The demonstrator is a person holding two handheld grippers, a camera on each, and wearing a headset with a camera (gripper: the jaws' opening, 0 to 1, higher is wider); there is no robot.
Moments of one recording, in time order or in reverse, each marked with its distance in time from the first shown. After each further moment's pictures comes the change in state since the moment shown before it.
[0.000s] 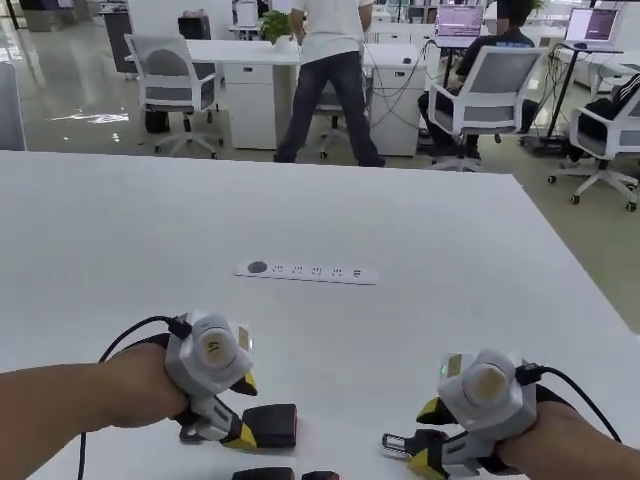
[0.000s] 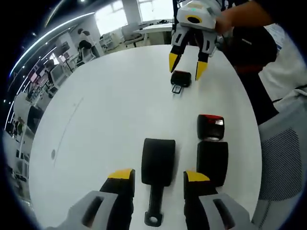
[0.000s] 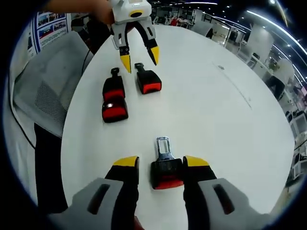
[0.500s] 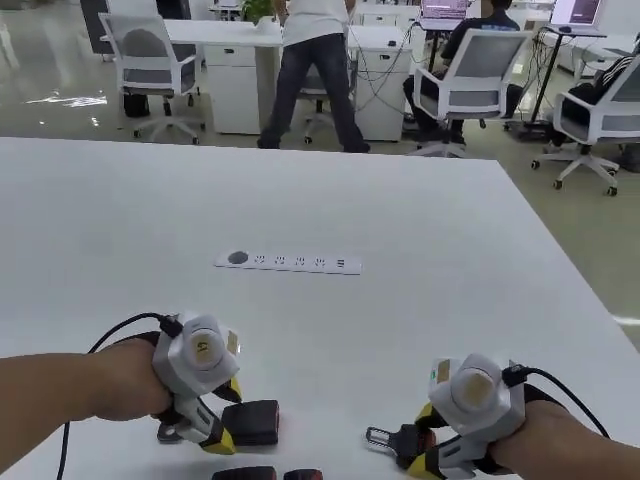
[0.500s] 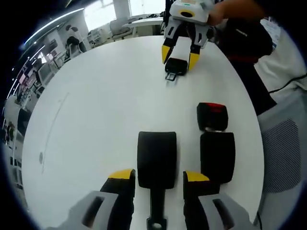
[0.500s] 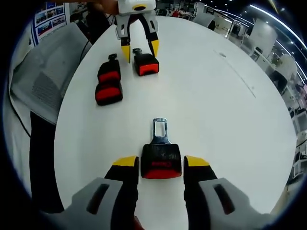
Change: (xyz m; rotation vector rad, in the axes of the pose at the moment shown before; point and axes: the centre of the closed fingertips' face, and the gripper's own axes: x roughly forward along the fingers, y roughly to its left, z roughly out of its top) left arm 0.024 -0.005 -0.007 0.034 0.045 -0.102; right arm 0.014 -0.004 -0.025 0.015 0.068 0.009
